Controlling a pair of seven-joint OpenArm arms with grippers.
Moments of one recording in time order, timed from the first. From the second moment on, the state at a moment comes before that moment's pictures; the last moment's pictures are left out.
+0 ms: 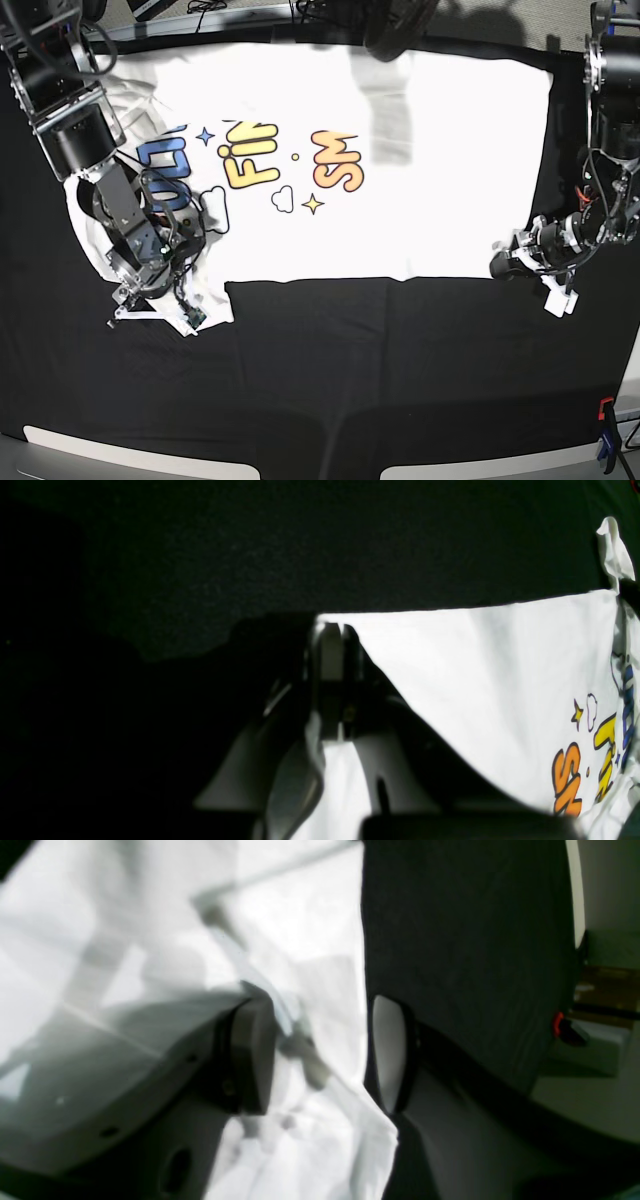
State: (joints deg) left arm -23.4 -23.8 4.5 38.4 -46.1 -34.8 36.4; right arm 25.7 26.4 -32.2 61.3 -11.4 10.0 -39.0
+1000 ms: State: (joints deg) left arm -23.4 -23.8 4.5 38.4 -46.1 -34.8 36.4; right arm 27.5 20.4 -32.1 53.7 -17.3 7.7 -36.9
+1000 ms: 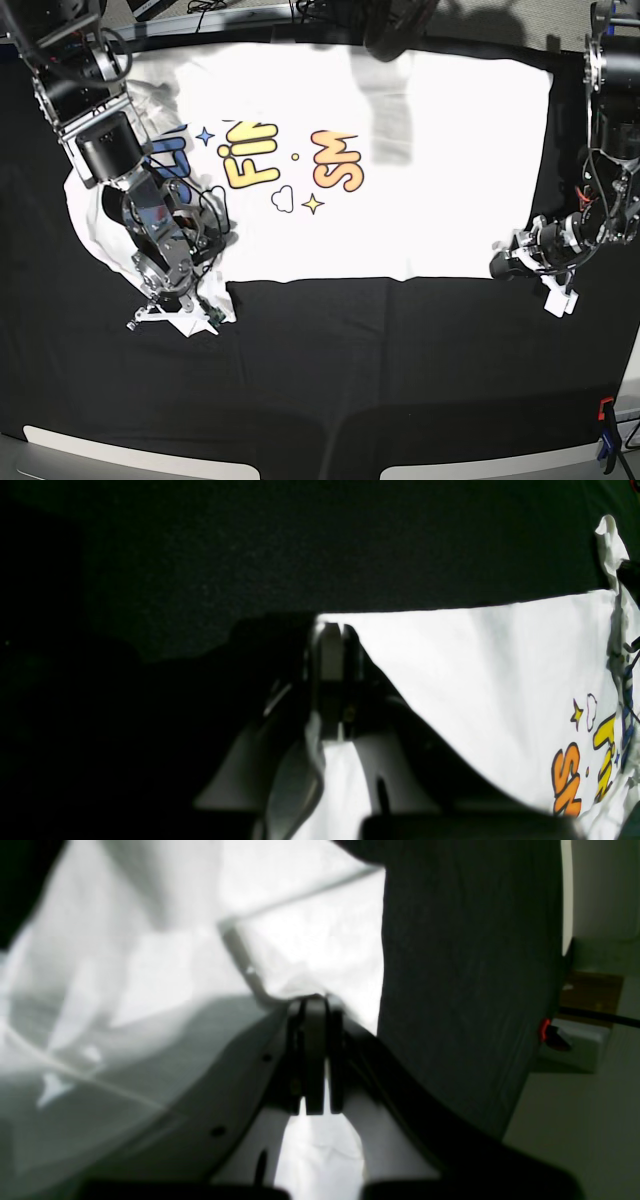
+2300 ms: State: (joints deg) left arm -1.4 -33.0 4.8 90.3 -29.9 -32.3 36.7; right arm -6.4 48.3 -32.4 107.6 -28.3 5.8 -60.8
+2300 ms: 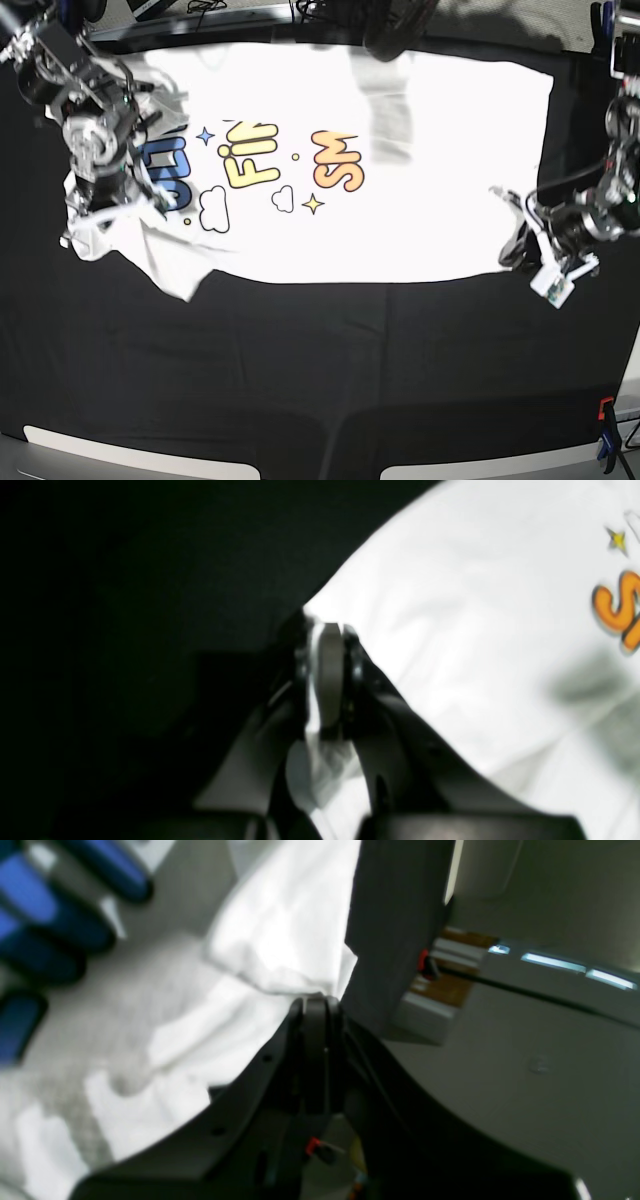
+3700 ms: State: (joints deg) left arm 25.0 -34.7 4.8 116.6 -9.3 -22.9 42.7; right arm -48.3 50.6 -14.6 125.1 -41.8 1.7 -65.5
